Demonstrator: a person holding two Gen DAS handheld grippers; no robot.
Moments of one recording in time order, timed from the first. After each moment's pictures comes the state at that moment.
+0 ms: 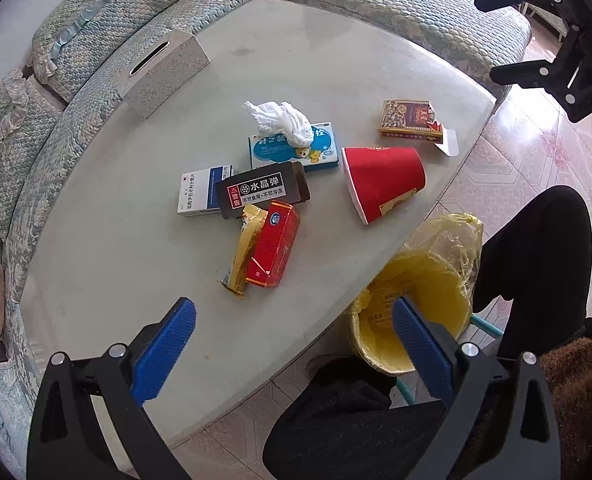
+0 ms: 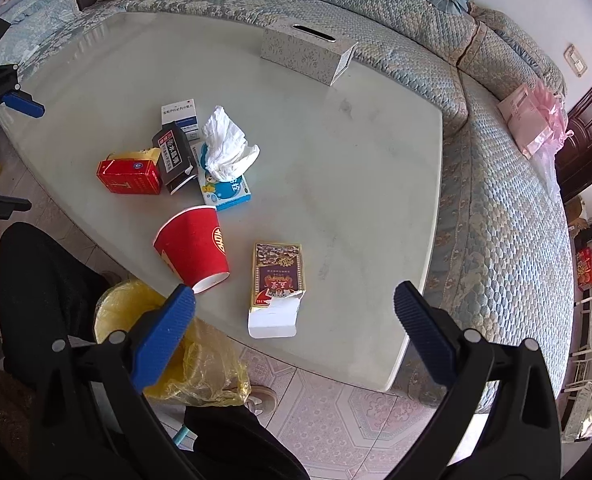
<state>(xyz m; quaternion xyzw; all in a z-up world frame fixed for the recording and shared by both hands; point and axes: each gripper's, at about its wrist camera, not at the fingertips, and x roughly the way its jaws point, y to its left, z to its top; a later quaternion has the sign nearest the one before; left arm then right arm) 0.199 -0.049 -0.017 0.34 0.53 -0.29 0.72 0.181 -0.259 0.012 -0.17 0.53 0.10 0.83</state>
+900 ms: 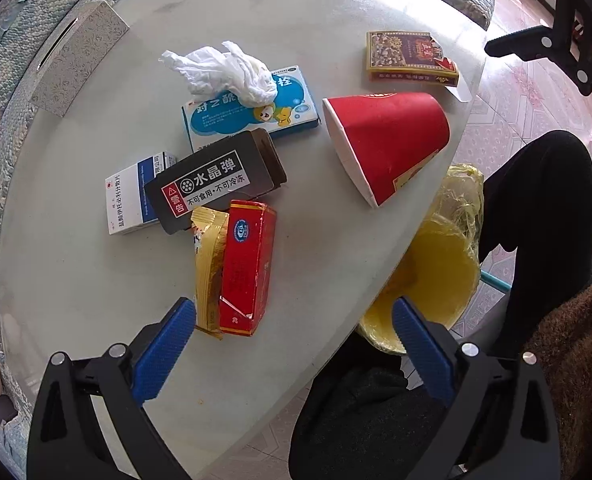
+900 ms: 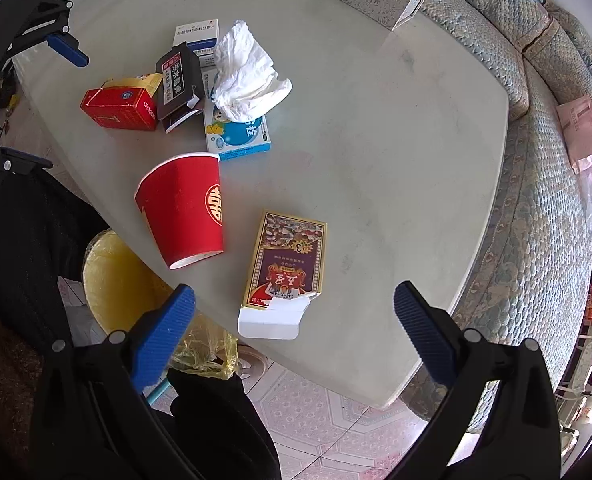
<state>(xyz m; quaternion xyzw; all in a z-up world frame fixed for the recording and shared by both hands) 0.249 -0.073 -0.107 0.39 0.59 -0.35 0.62 0.230 -0.251 -0.067 -0.22 0.62 0.16 0.74</state>
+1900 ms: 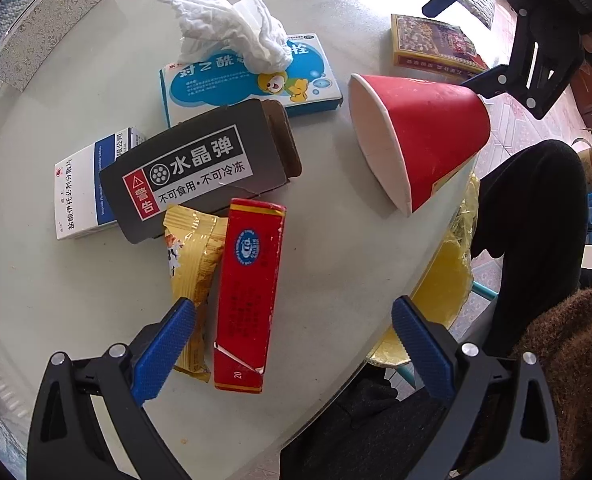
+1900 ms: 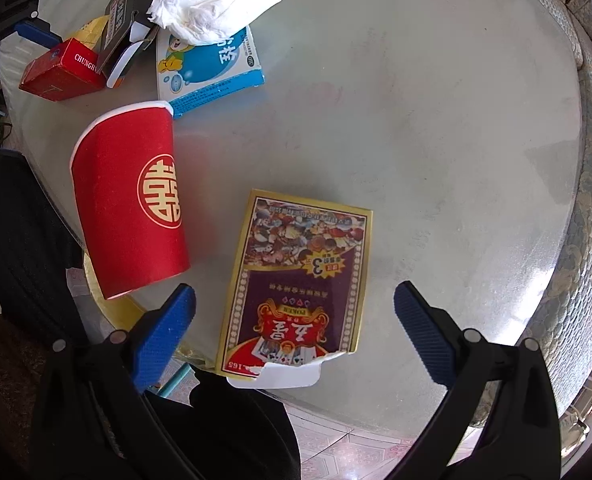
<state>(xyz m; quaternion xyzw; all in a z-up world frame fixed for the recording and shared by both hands) 0.285 -0.064 -0.155 0.34 0.62 -0.39 0.59 0.277 -0.265 -0.161 -0.17 0.70 0.18 0.66</state>
